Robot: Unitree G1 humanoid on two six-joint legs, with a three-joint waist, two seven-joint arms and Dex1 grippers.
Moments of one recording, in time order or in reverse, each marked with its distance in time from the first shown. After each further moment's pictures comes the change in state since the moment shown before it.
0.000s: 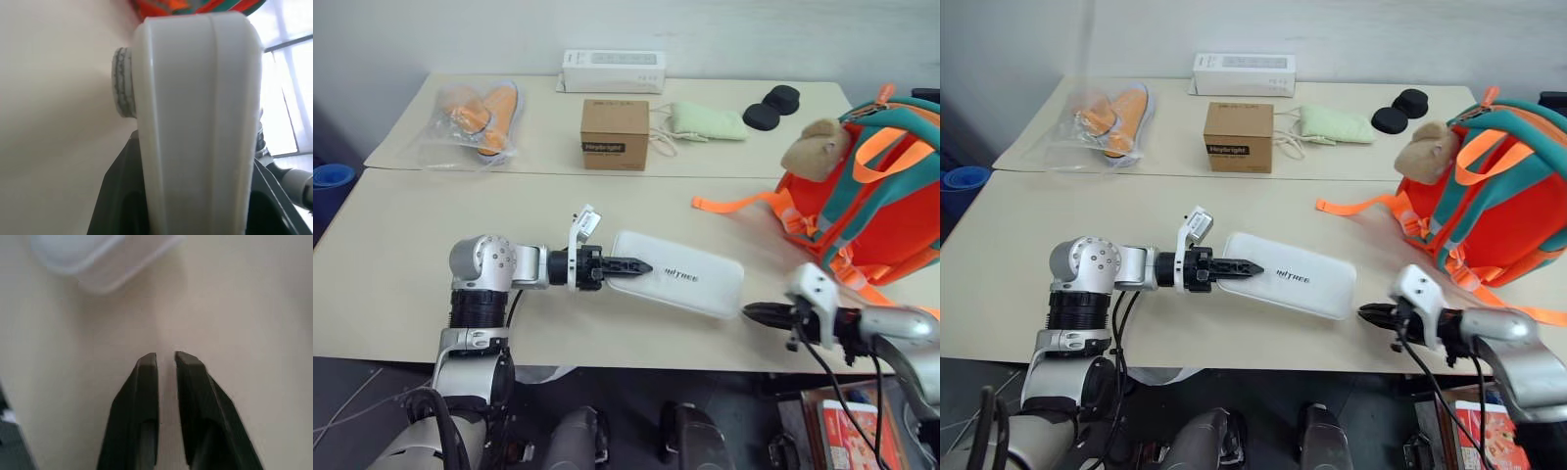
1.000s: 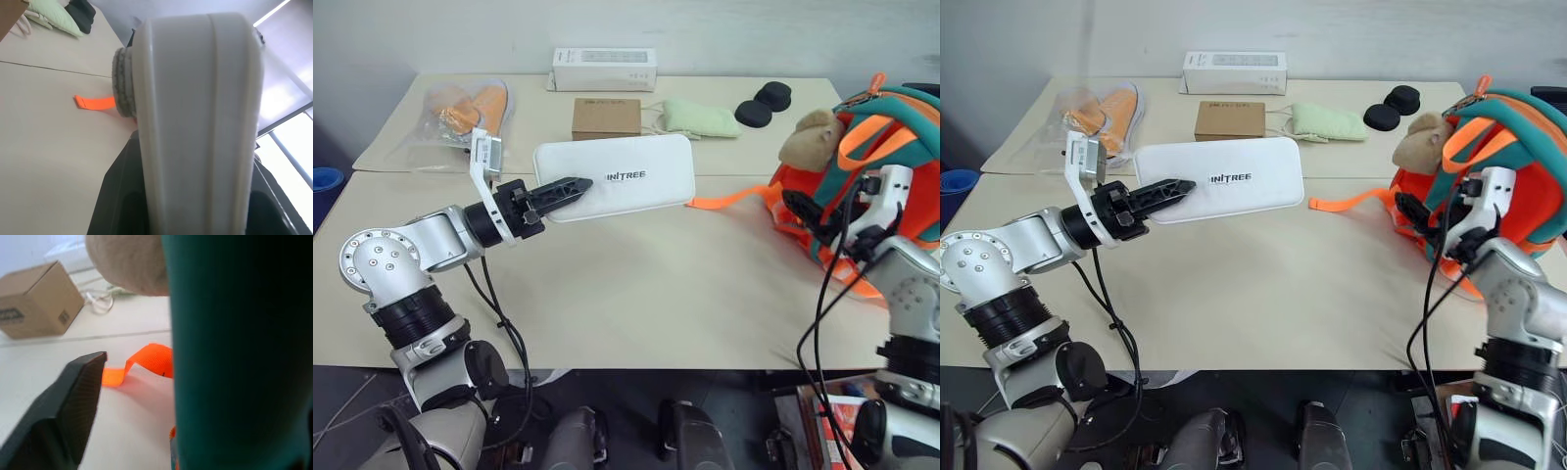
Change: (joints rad) left arm -0.050 0.000 0.392 -0.276 -0.213 0.047 0.363; right arm -0.671 0.283 -0.086 0.500 0.096 0.026 -0.542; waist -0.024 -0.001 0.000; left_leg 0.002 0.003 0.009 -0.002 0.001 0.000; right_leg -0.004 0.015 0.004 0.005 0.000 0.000
